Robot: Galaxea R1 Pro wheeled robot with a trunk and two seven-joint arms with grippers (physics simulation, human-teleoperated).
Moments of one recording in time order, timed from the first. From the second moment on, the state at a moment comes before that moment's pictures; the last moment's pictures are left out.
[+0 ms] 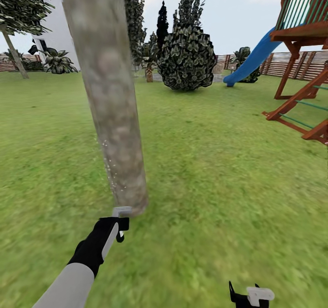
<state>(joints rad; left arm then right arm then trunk) -0.63 -0.10 0.02 -0.81 0.04 0.62 0.15 -0.36 -0.08 -0.22 -0.10 0.17 -0.73 -0.06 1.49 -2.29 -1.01</state>
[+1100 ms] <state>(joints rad) -0.63 -0.10 0.02 -0.81 0.04 0.62 0.15 -0.36 -0.08 -0.22 -0.10 0.17 -0.73 -0.06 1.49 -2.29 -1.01</state>
